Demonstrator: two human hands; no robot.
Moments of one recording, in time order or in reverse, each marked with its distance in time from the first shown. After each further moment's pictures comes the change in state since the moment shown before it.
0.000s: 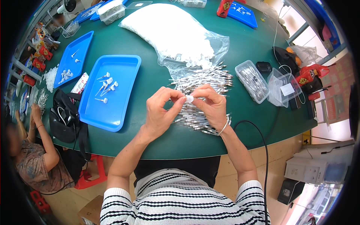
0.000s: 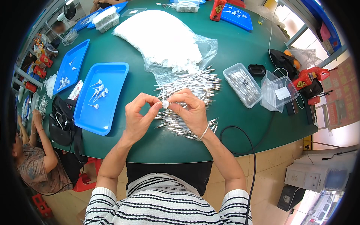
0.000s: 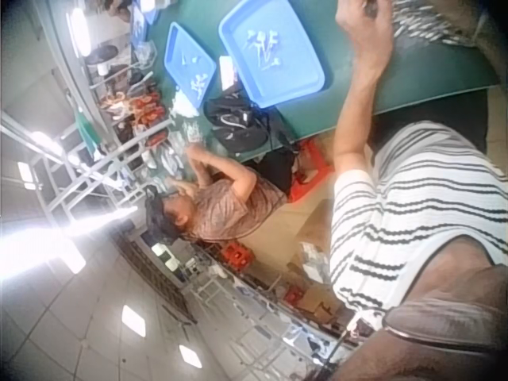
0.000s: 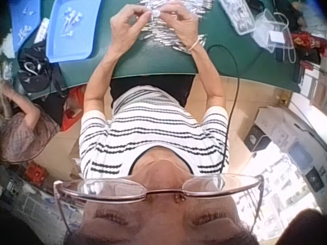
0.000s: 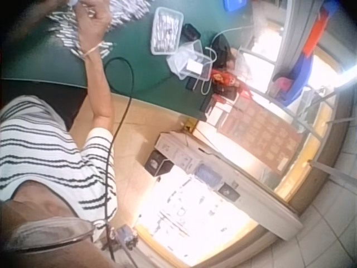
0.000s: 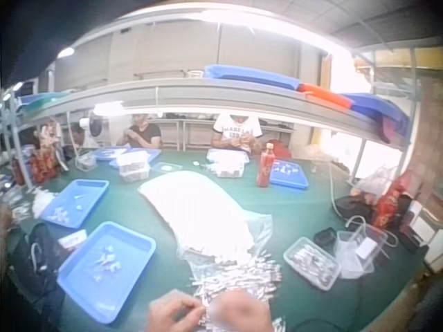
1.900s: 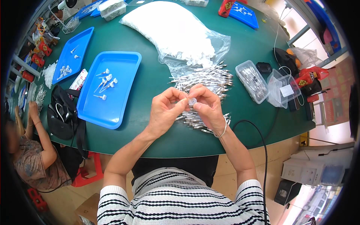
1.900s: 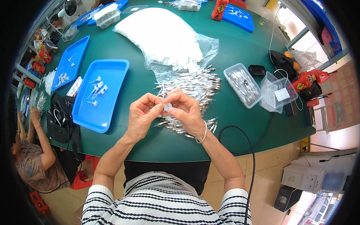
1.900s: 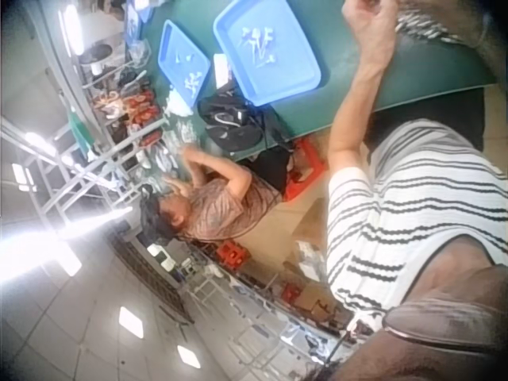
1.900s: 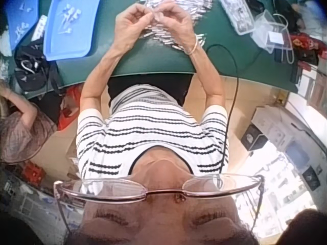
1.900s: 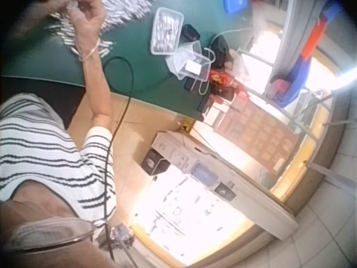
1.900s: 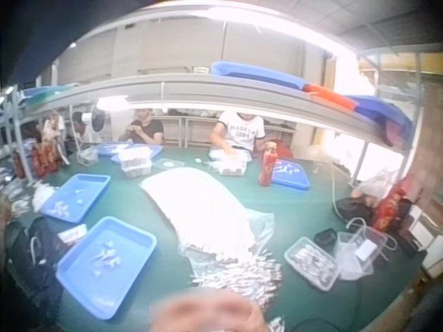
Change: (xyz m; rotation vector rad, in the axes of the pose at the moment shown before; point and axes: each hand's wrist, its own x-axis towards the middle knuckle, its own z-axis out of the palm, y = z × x) left_hand -0.012 -0.003 0.012 -0.763 -0.075 -0.432; right_hand -0.002 -0.005 0.008 0.476 -0.154 0.184
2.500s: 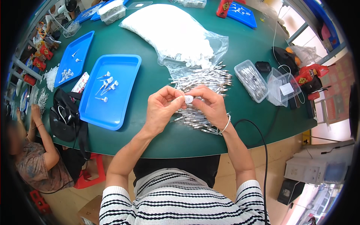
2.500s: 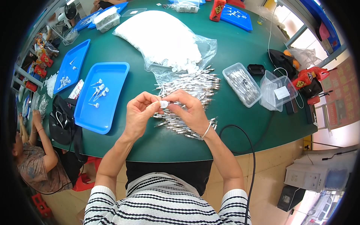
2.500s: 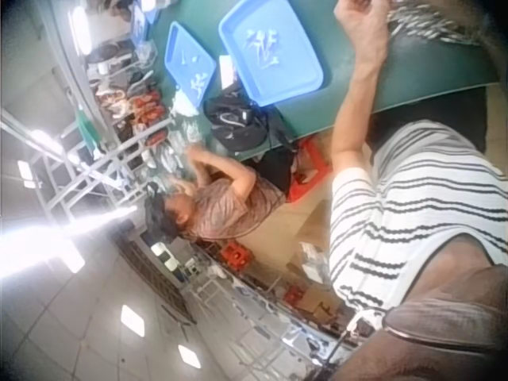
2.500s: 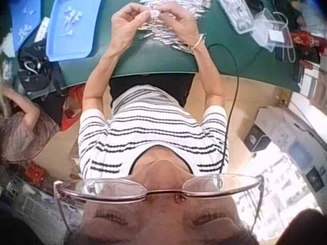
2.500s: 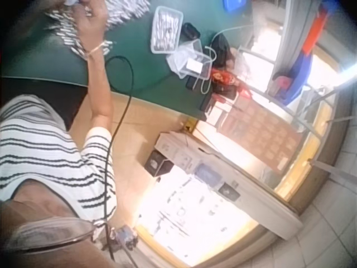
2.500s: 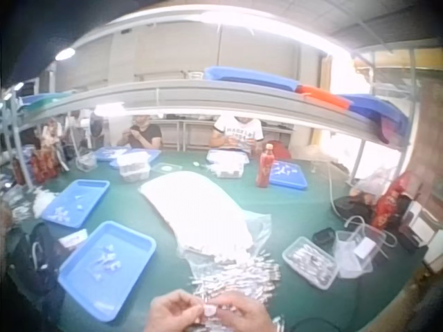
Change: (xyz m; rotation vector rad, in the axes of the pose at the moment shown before) left_hand 0.003 0.008 -0.004 -0.014 0.032 -0.012; right_hand 0.002 -0.014 -0.010 -0.583 -0.028 -0.105
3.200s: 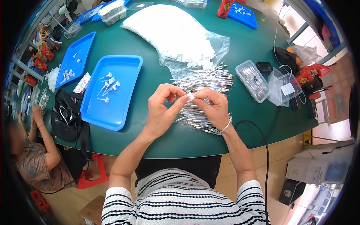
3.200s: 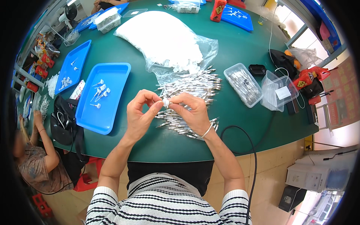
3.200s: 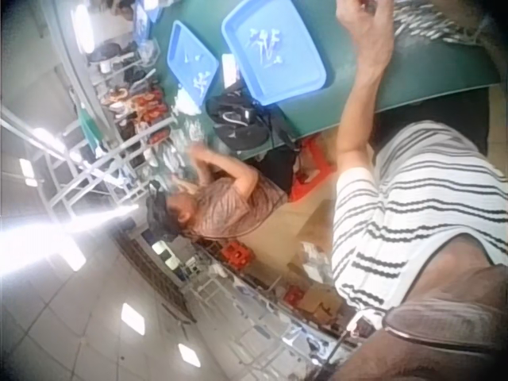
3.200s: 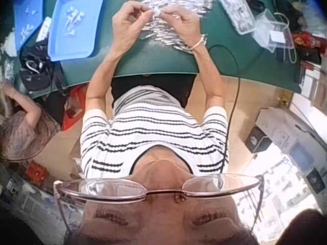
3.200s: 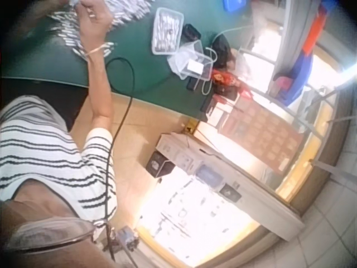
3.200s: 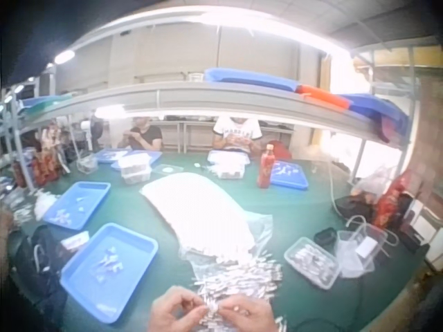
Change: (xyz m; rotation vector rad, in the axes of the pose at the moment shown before) left_hand 0.003 0.006 0.002 0.608 0.098 0.345; right_hand -0.002 0.003 0.004 -0.118 0.142 -0.042
